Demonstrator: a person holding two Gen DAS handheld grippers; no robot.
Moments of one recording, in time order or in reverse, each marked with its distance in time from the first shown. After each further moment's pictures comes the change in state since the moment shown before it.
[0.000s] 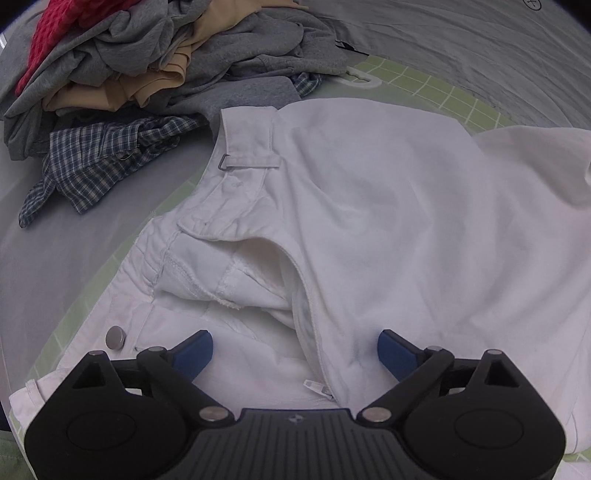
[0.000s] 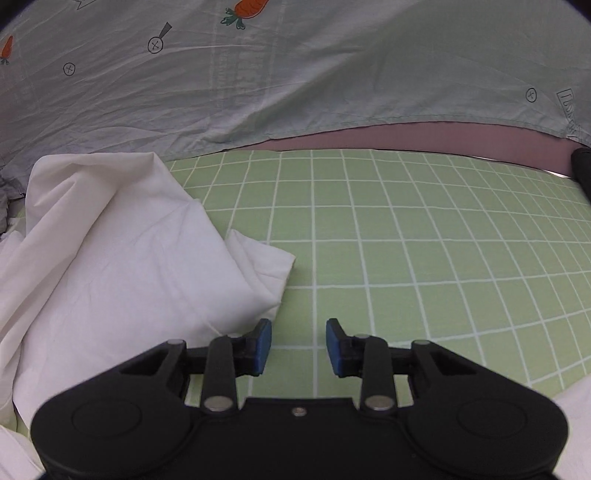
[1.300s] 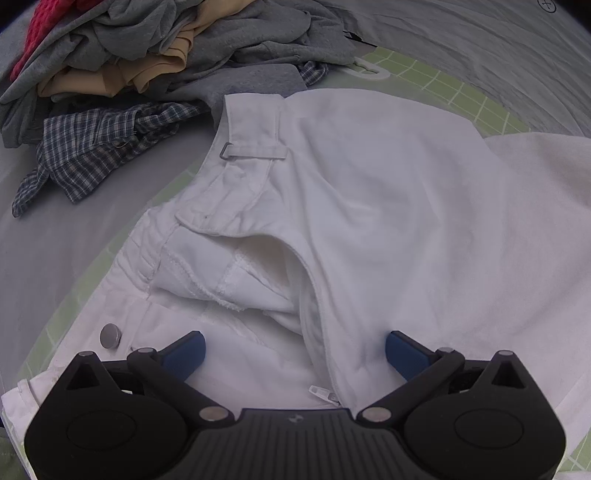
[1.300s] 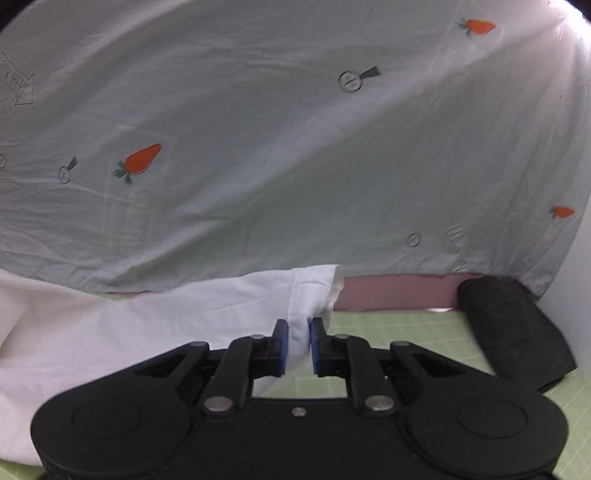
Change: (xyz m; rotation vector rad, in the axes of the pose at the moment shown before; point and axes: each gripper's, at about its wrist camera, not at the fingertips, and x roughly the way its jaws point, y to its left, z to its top) left arm 0.008 0.006 0.009 -0.025 0.035 -0.021; right arm -0.085 -0.081 0.089 -0.107 -0.379 -0.389
